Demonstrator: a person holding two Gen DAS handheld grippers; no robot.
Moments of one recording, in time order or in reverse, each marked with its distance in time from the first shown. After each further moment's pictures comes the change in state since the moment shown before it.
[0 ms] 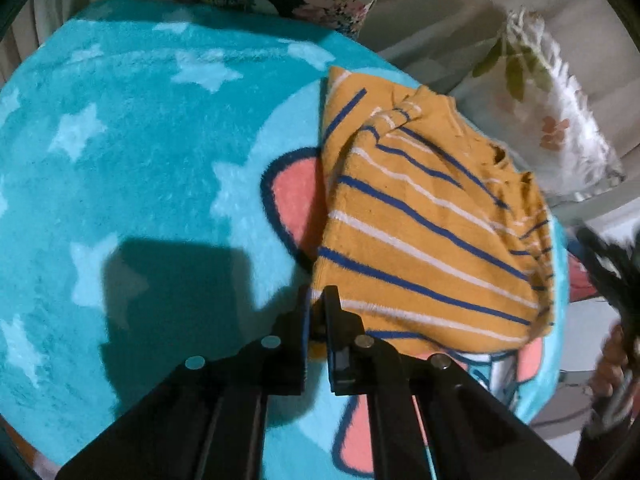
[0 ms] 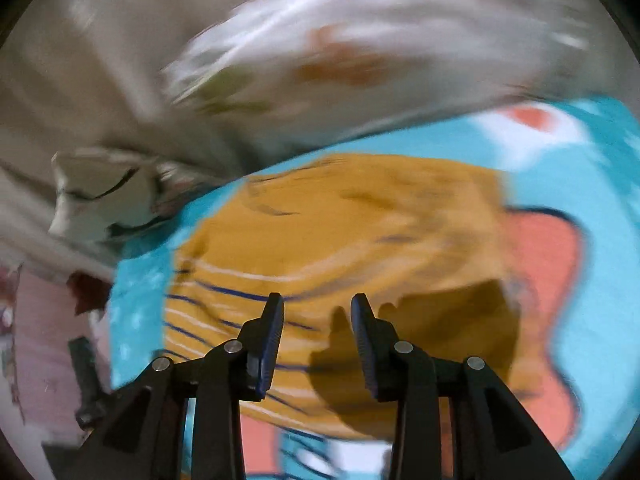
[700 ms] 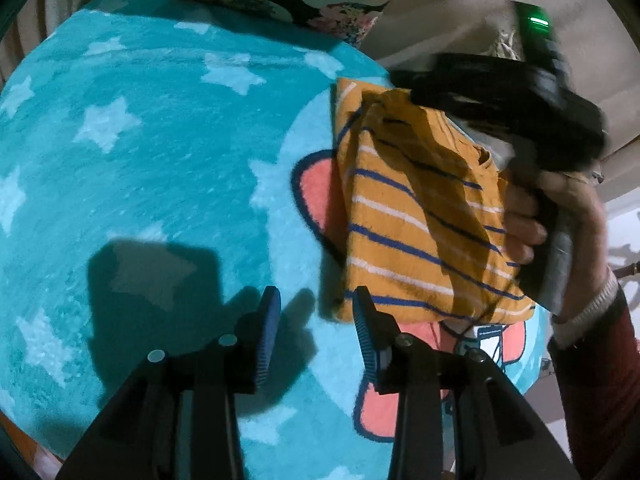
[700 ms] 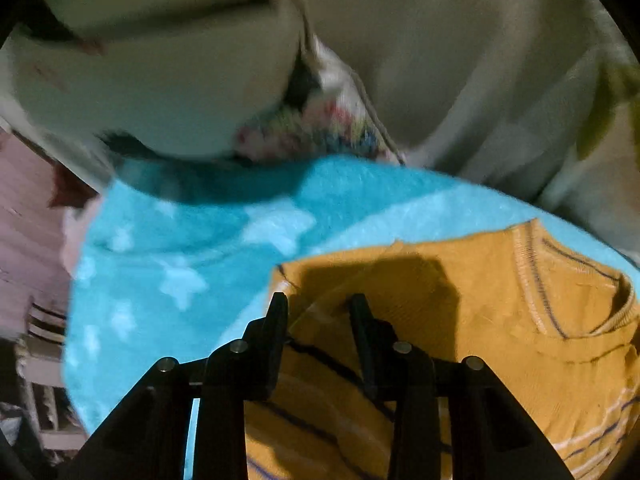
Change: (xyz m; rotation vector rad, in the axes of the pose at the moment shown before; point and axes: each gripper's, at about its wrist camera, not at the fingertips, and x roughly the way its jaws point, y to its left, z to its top) left arm -0.031 0.026 0.003 0.011 0.021 -0.066; right arm 0.183 0.191 0.035 -0.388 0.127 -0.042
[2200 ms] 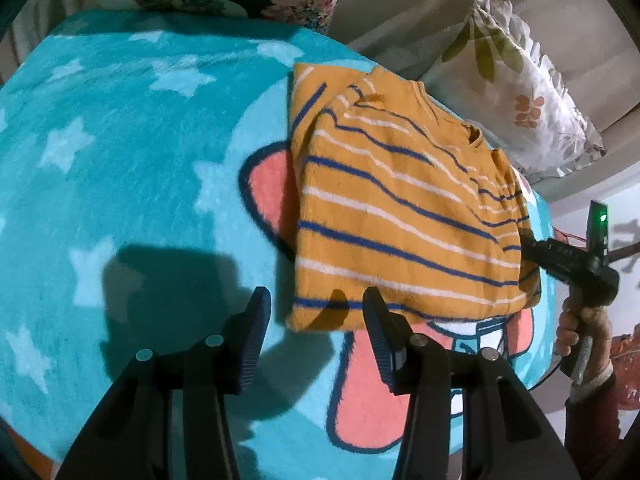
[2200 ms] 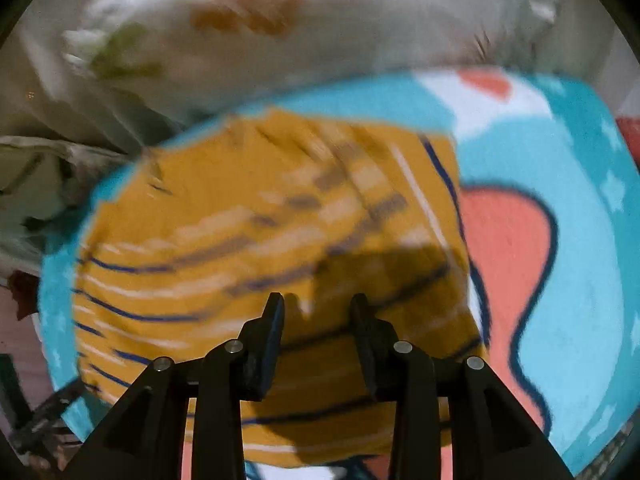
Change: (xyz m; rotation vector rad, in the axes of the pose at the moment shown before) left arm 0.019 -0.036 -0.003 0.056 0.017 0.044; right arm -0.138 -0.241 -0.152 0.471 0.032 -0.231
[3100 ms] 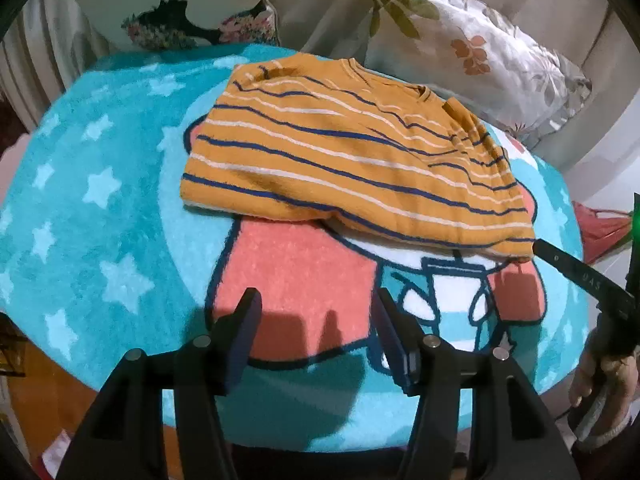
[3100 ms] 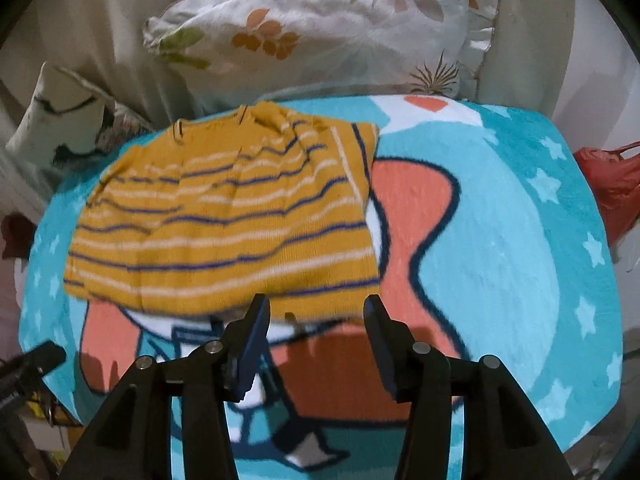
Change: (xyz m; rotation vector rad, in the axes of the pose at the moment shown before) left arm -0.018 -0.133 -0.111 0.065 -0.142 0.215; right arm -0.076 -0.044 -0.106 -0.200 -0.188 -0.029
